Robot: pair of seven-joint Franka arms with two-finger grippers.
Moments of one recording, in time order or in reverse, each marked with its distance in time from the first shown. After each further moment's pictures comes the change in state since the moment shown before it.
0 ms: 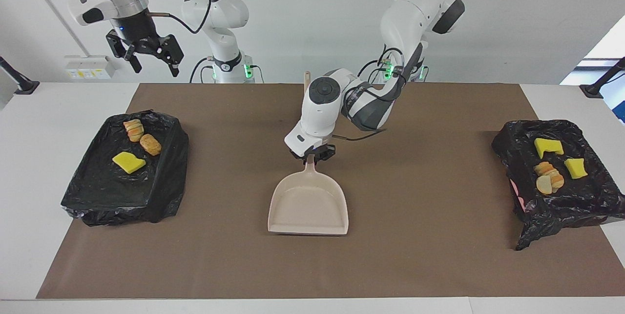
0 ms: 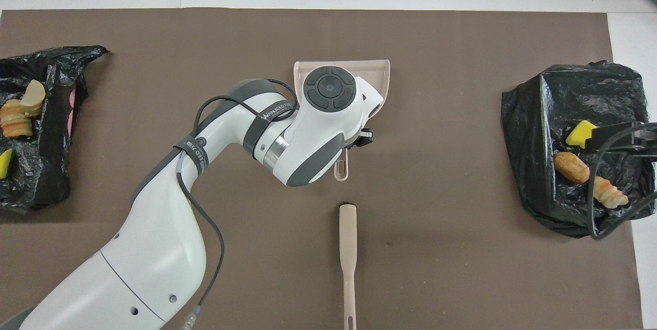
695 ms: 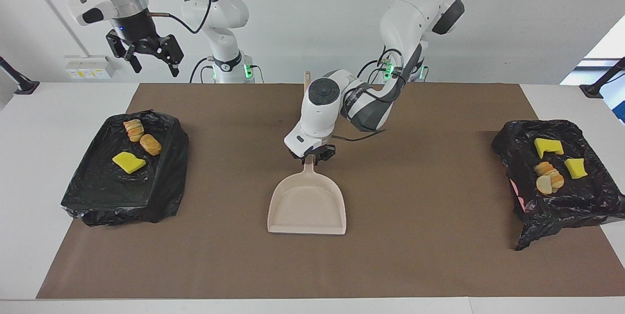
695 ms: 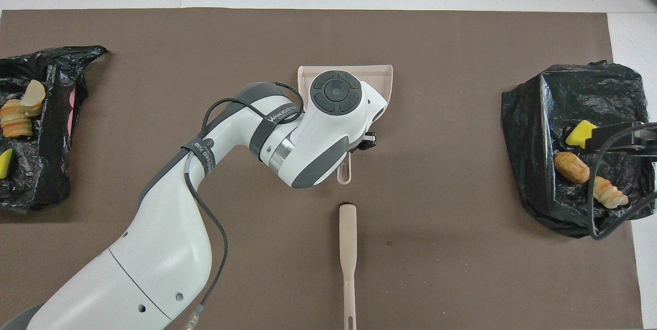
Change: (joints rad) left arm 0.000 0.002 0.001 0.000 0.002 0.000 -0.001; right arm 0.000 0.000 0.000 -0.001 0.000 0.000 0.000
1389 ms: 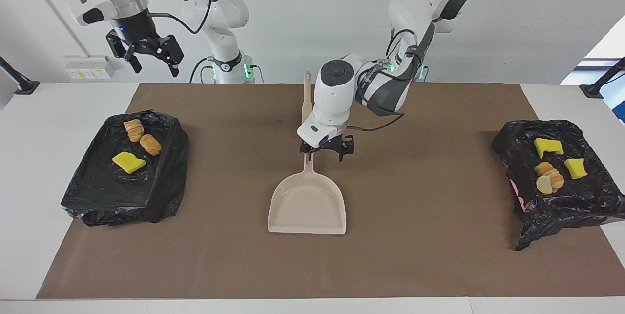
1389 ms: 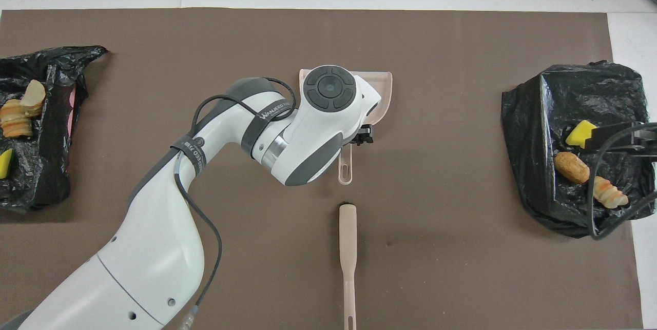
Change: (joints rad) left arm 0.001 -0.224 0.117 -0.138 0.007 -0.022 0.028; right arm 0.000 0.000 -0.001 0.000 0.000 -0.002 0.000
